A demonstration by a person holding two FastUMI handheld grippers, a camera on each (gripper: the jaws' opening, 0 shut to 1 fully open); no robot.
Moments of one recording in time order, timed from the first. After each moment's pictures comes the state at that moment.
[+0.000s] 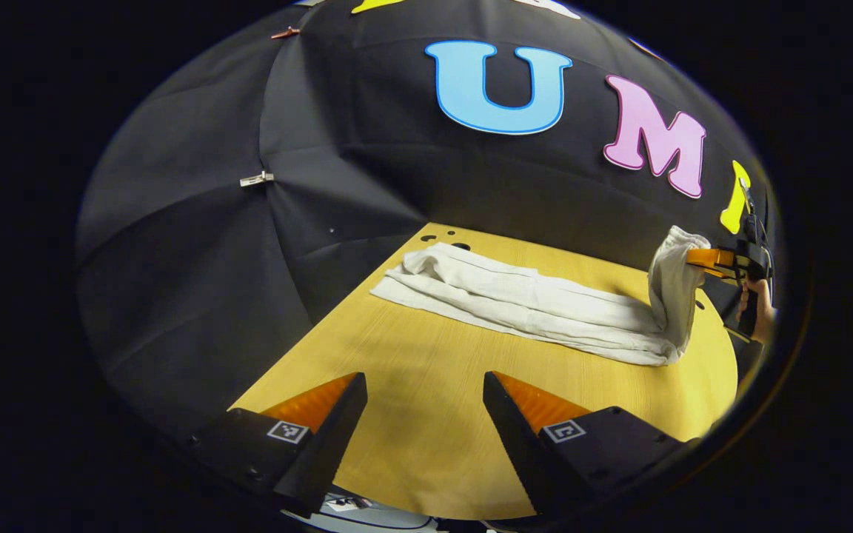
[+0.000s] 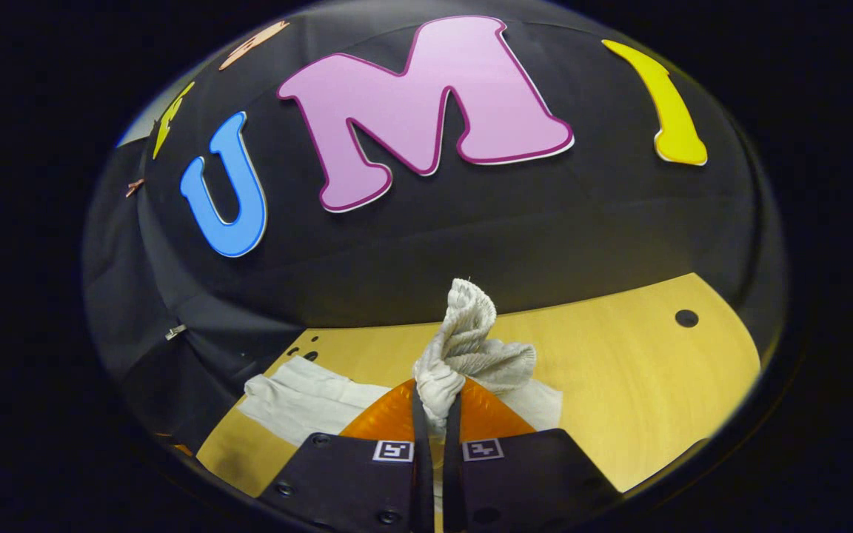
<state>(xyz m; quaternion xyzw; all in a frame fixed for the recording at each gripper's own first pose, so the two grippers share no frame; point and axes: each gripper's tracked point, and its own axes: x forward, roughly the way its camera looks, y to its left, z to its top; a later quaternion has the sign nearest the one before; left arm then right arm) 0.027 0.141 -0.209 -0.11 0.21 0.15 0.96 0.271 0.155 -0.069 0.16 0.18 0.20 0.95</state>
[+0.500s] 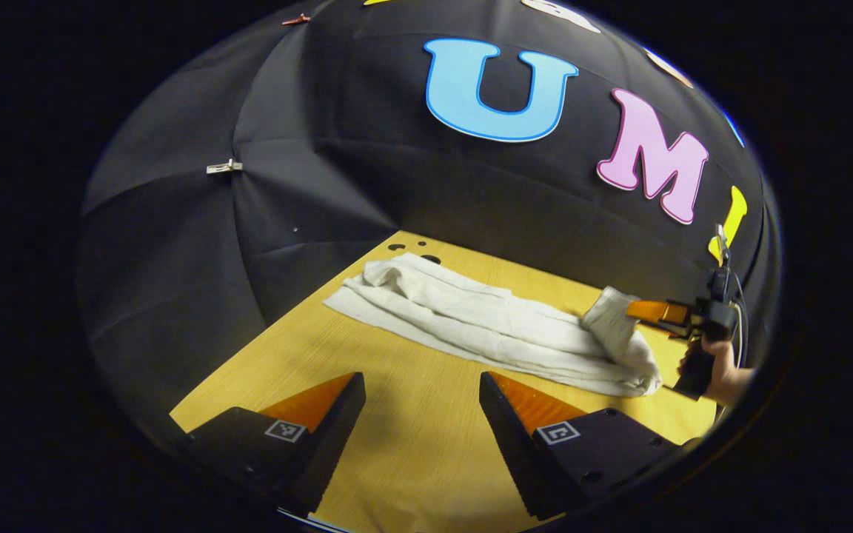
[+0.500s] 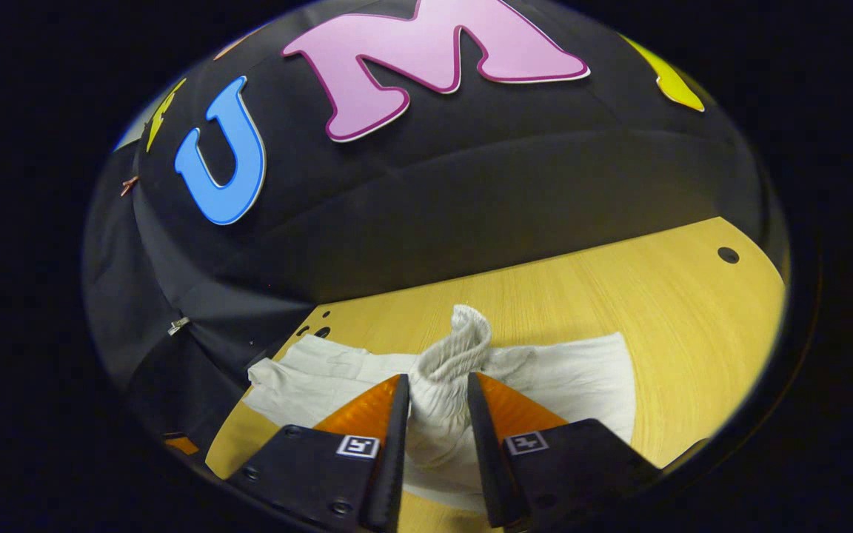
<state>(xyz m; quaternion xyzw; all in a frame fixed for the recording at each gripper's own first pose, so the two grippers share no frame) 0.099 0.125 -0.201 -0.16 0.16 0.10 0.97 0.260 0.232 -0.140 0.18 0.22 0.23 0.93</state>
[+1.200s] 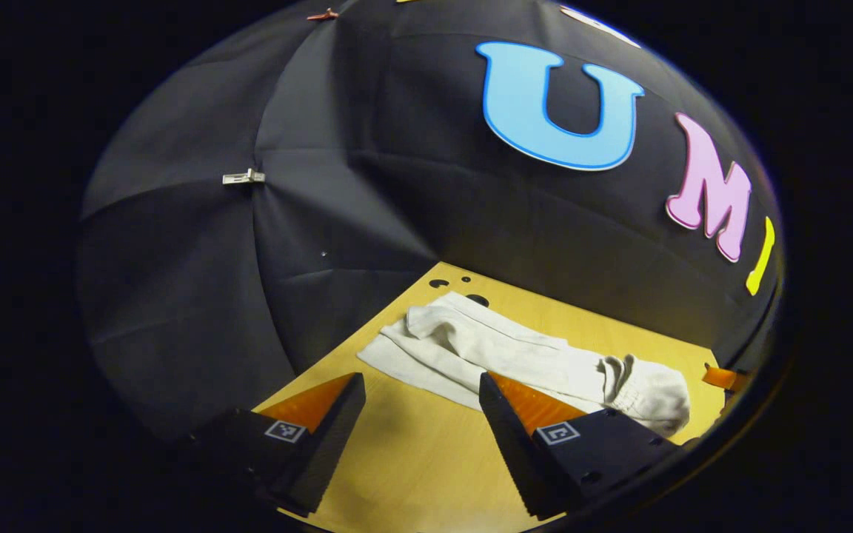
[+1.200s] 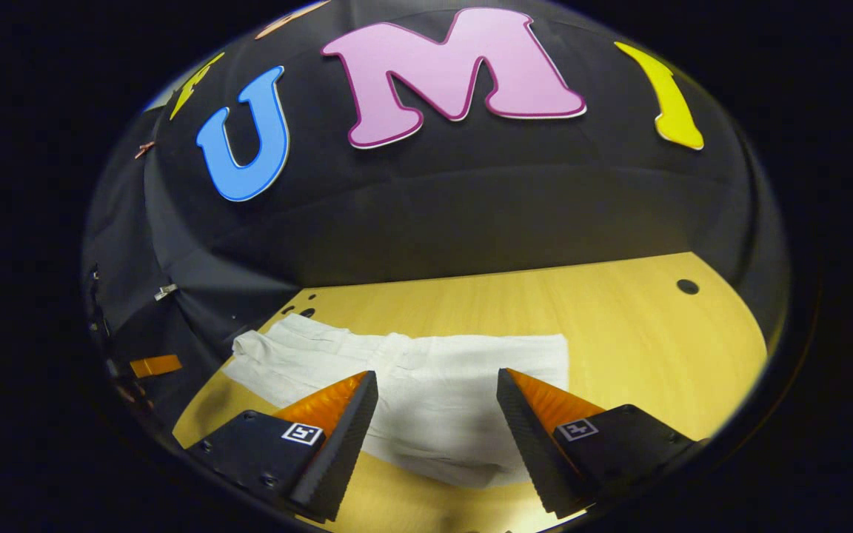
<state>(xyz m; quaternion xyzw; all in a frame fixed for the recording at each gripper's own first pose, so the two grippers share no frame) 0.175 0.234 -0.192 -0.18 0.13 0.17 0.96 0.215 0.138 -0.119 0.09 0.19 0.17 0.96</state>
